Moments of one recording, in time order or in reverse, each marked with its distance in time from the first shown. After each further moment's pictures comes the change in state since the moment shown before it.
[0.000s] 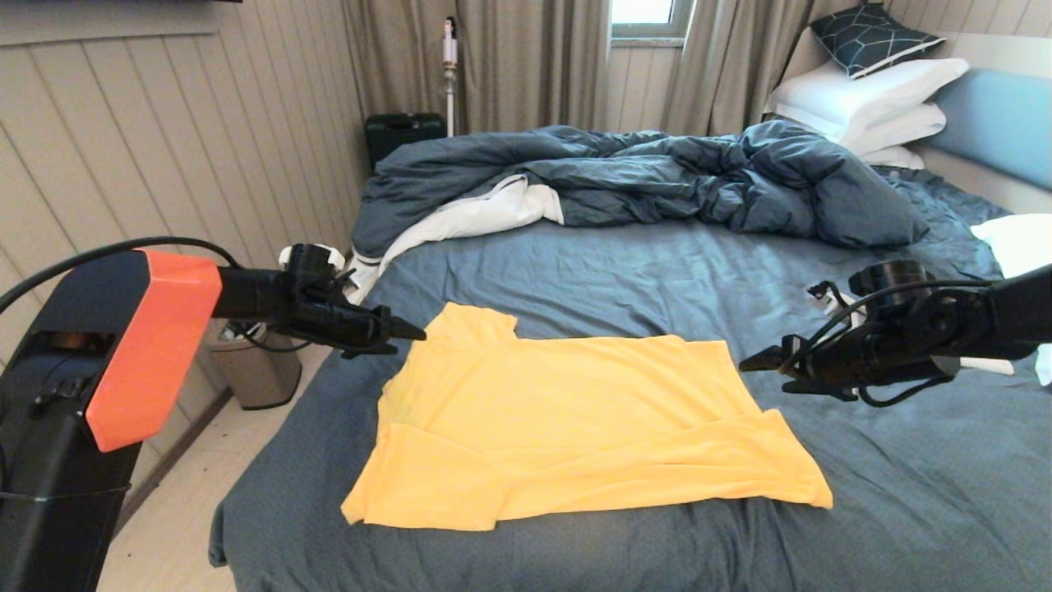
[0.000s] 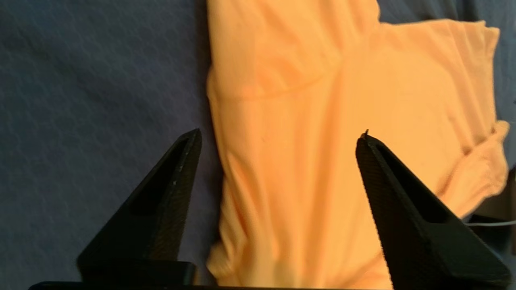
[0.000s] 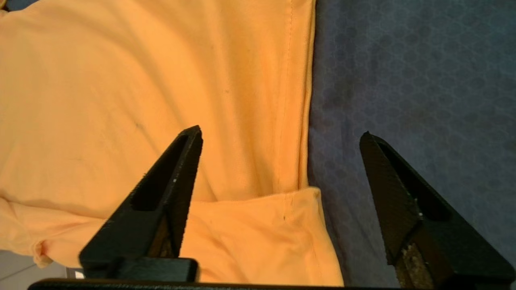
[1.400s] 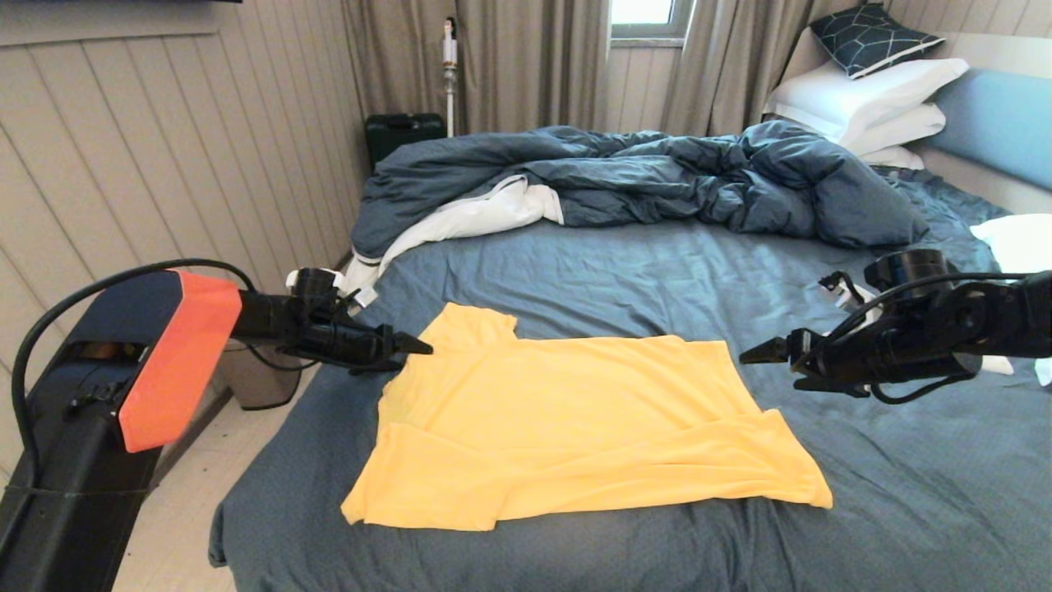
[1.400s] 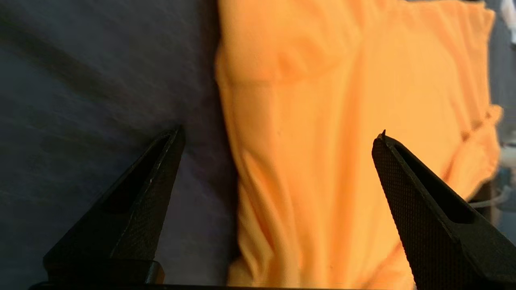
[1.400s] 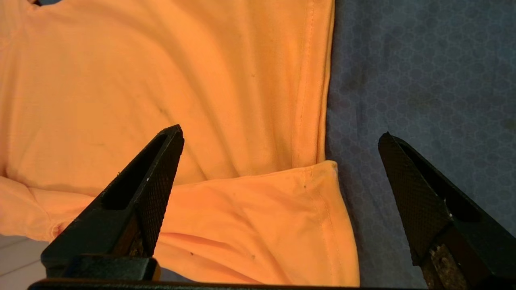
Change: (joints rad) left arm 0.000 0.075 0.026 -0.060 -0.092 0.009; right arm 0.012 -0.086 0.056 -0.001 0.001 0.002
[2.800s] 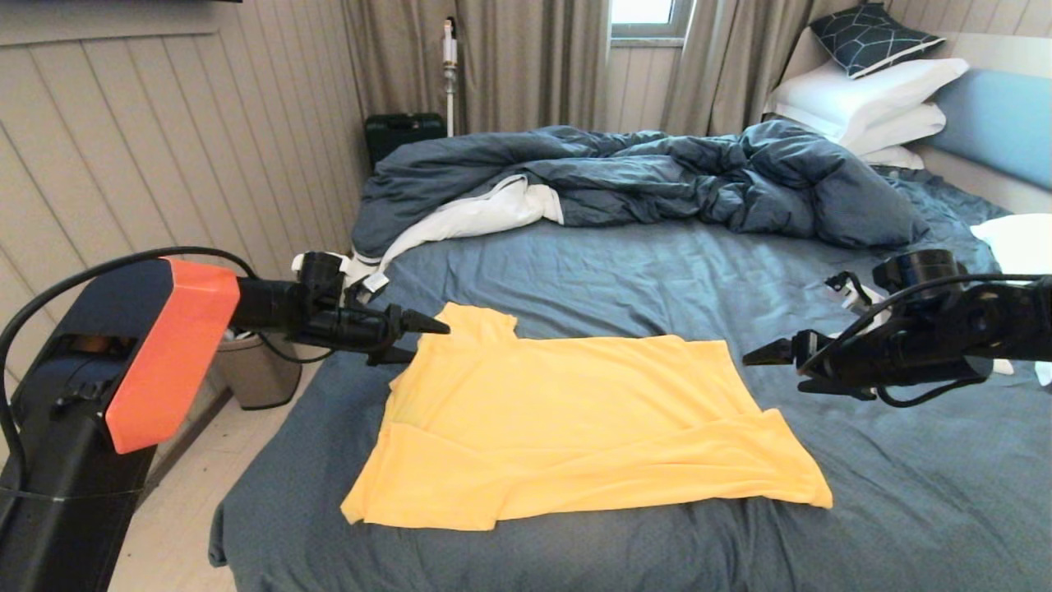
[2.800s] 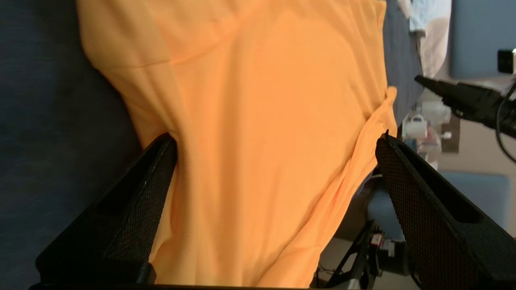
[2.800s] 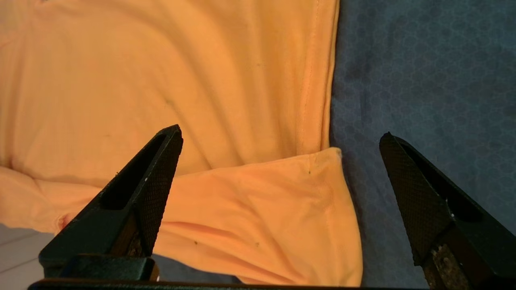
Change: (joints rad) left arm -0.026 -0.050 -0.010 -0.007 -0.184 -0.147; right arm -0.007 -0.036 0.037 -0.004 0.013 -0.005
